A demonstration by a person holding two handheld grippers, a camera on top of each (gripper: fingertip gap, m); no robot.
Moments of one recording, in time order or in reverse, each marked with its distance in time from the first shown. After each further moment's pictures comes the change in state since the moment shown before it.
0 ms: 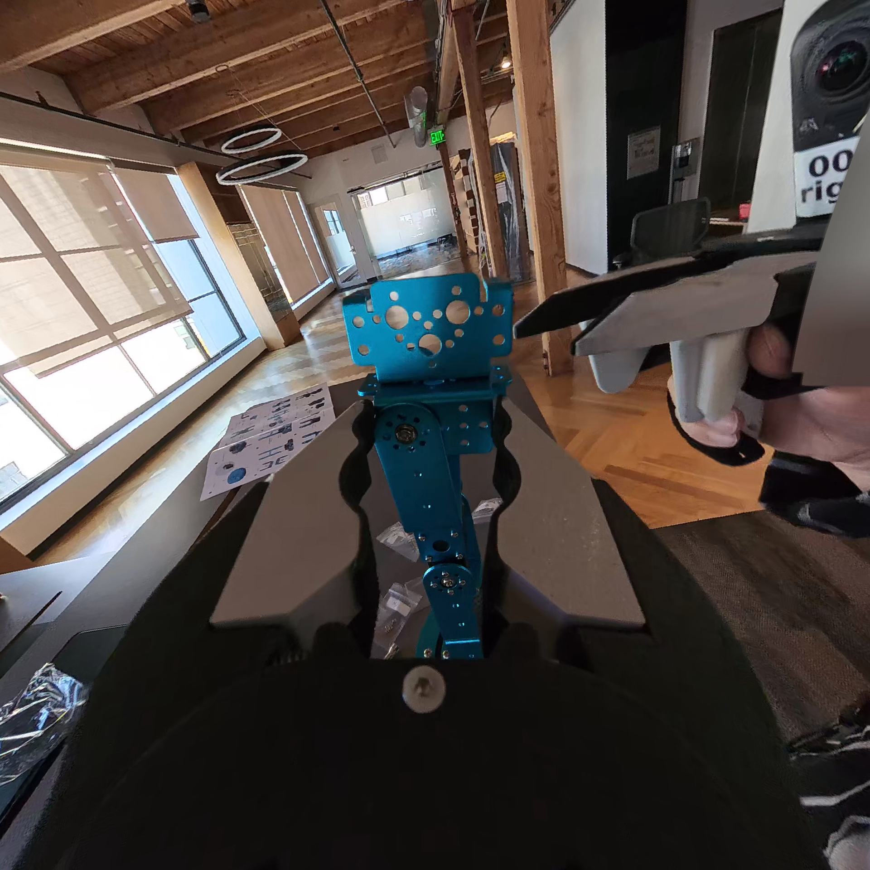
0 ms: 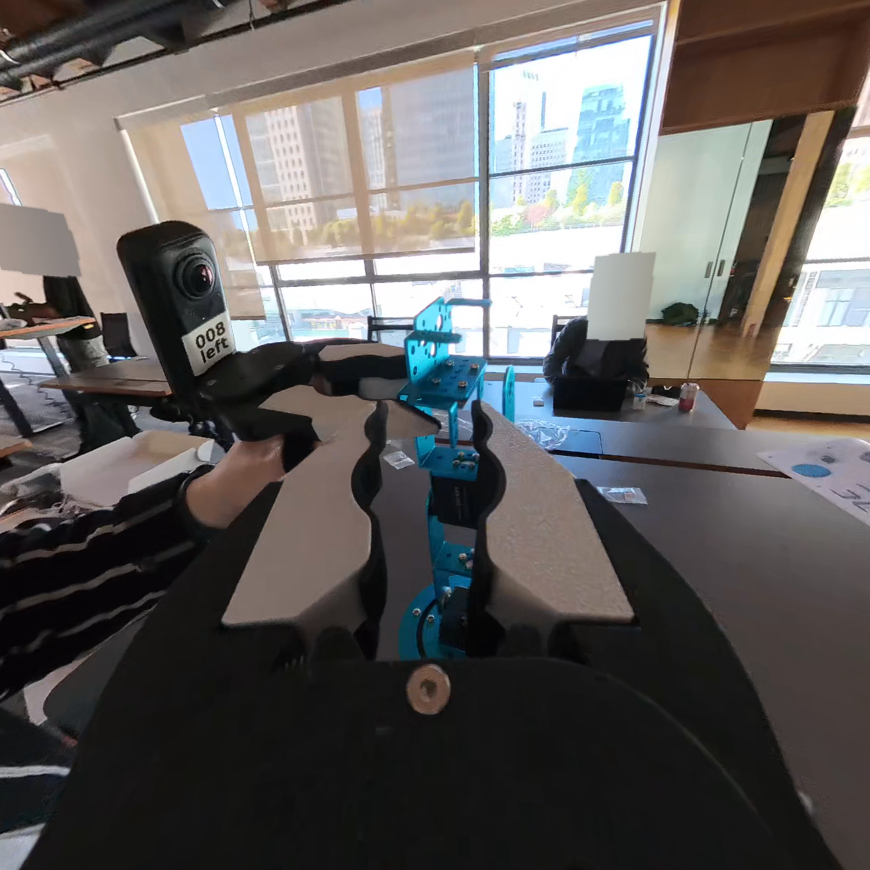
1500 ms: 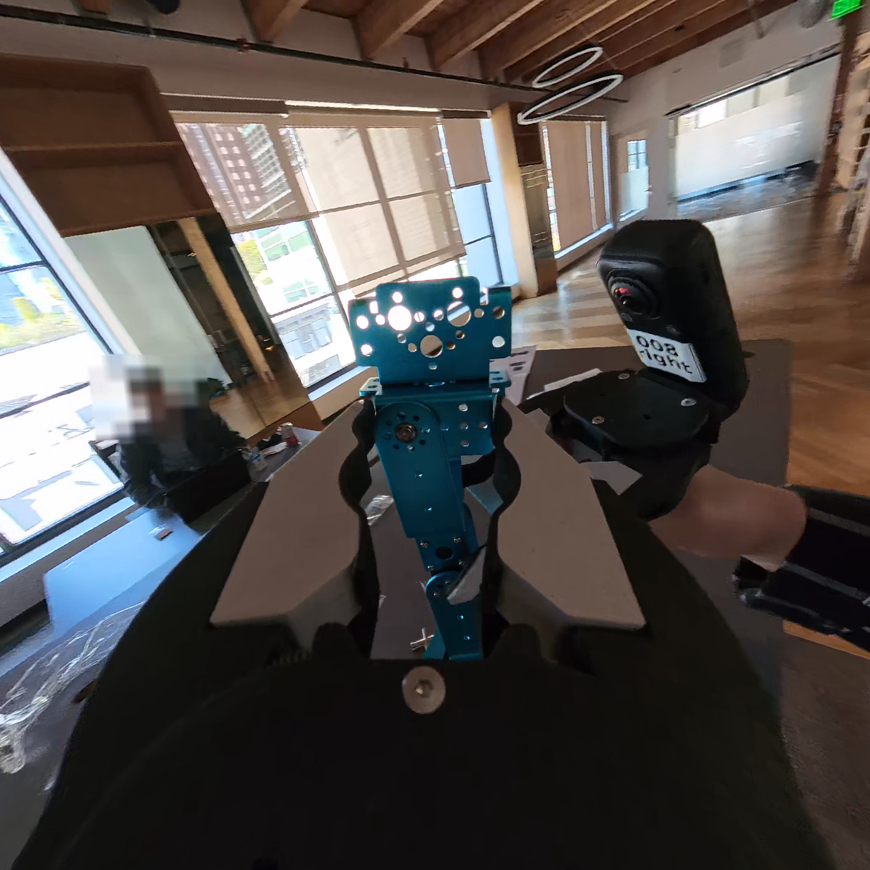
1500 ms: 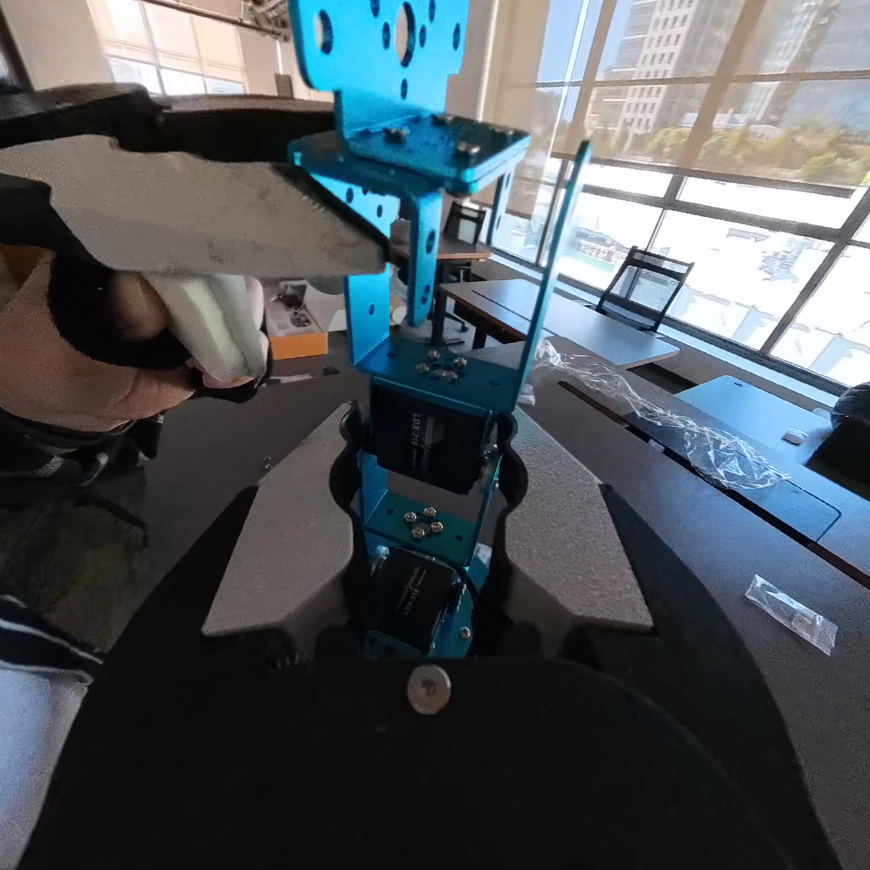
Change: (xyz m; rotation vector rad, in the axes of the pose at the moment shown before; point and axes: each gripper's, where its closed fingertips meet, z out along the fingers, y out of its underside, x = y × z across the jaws) left arm -0.017 0.003 0.027 -0.118 -0.650 0.058; right arm 0.024 0.096 0.062 -0.180 -0.698 -0.156
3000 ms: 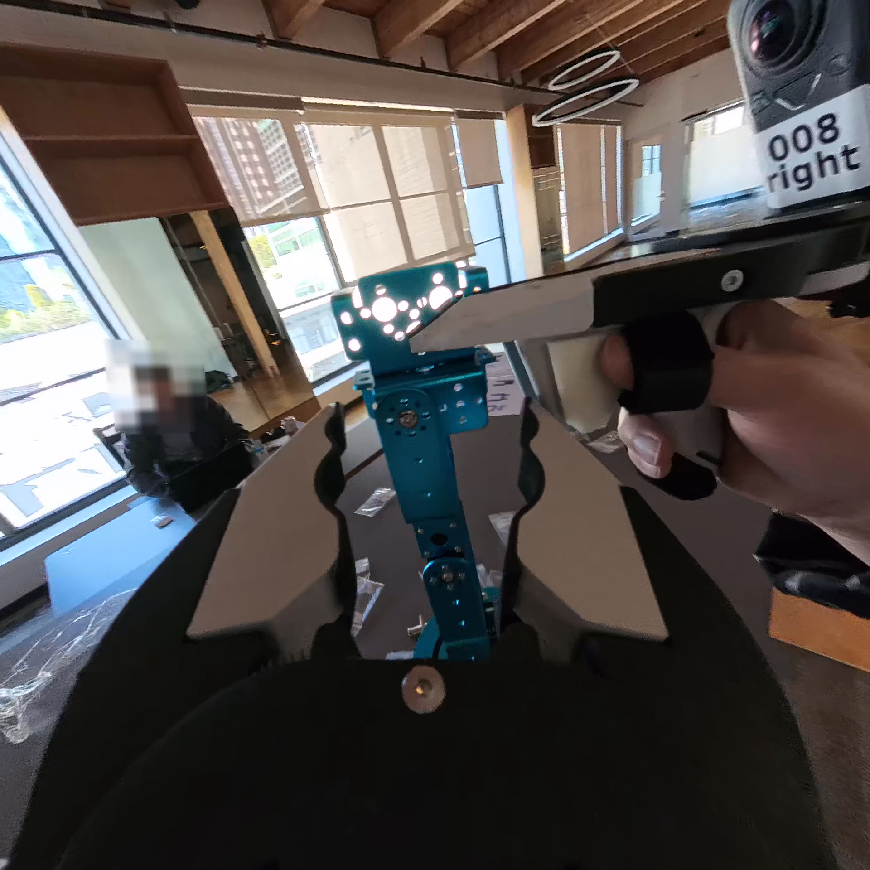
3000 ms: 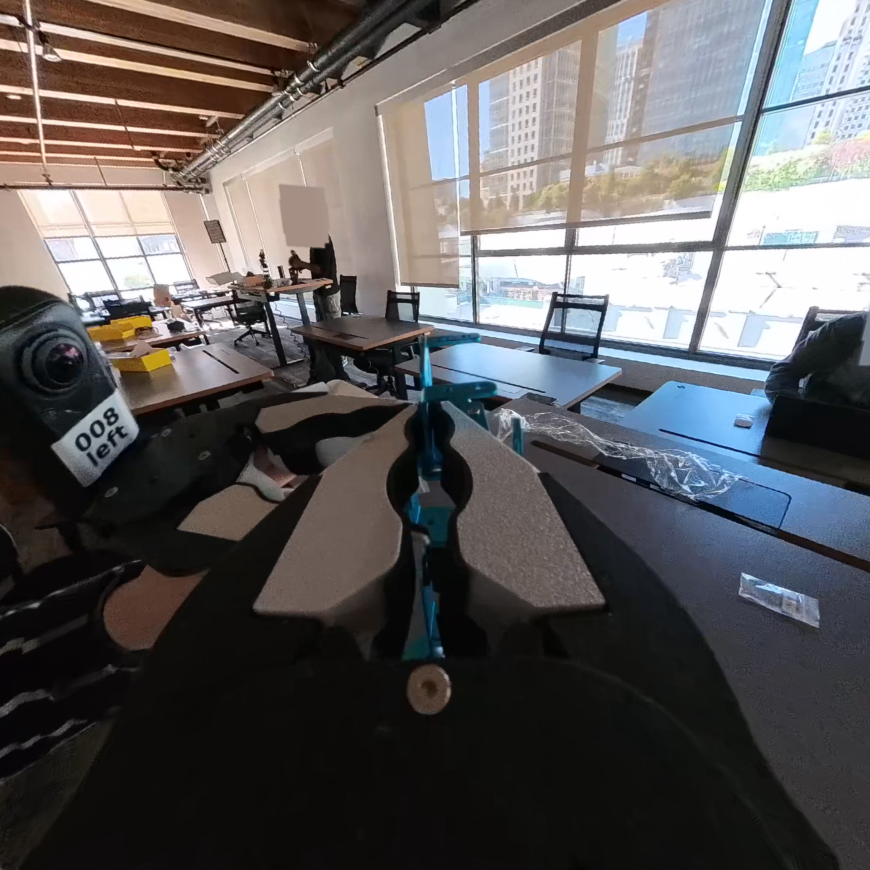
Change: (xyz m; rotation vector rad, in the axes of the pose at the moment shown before) left arm -0.001 0.001 -0.008 0.002 -0.039 -0.016; right arm 0.000 -0.100 -0.029 0.165 0.193 0.192
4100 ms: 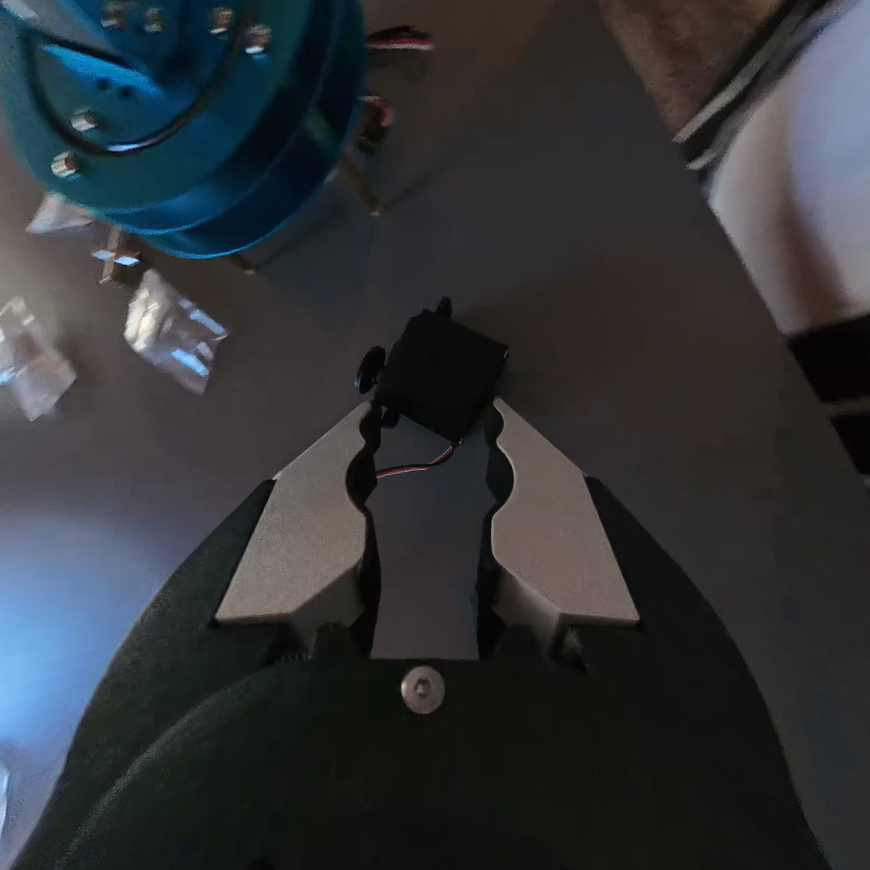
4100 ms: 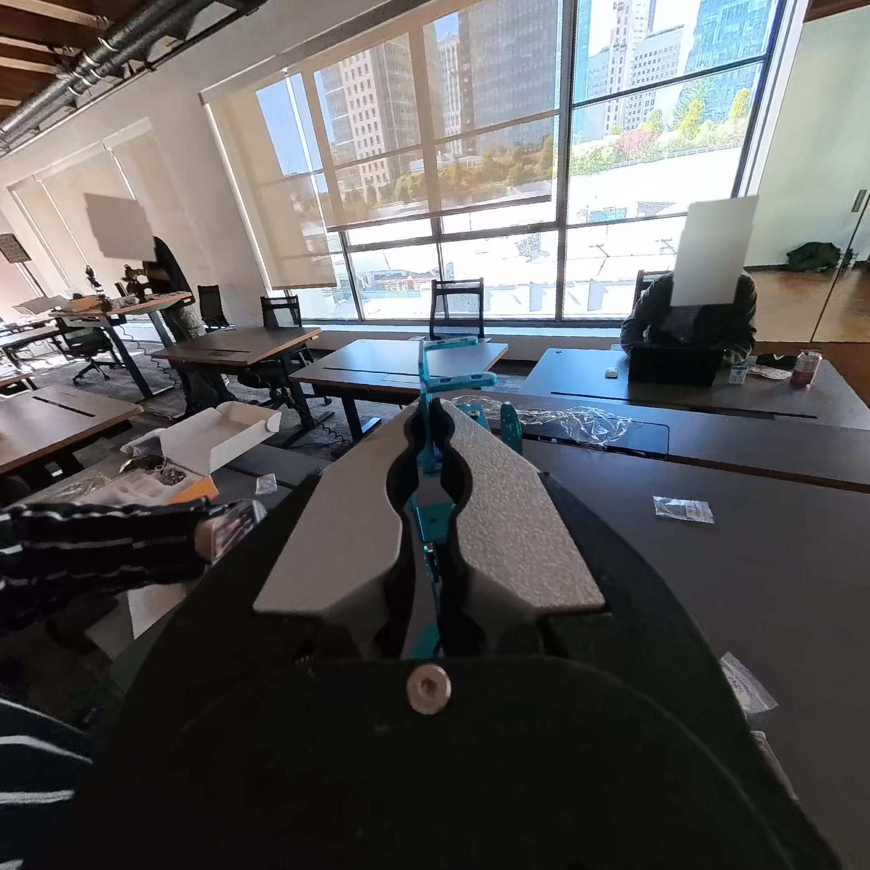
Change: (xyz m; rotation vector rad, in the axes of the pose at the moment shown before) left arm -0.005 0.279 -0.142 -0.697 1.023 0.473; right arm -0.001 0.000 -0.001 -0.014 0.326 0.033
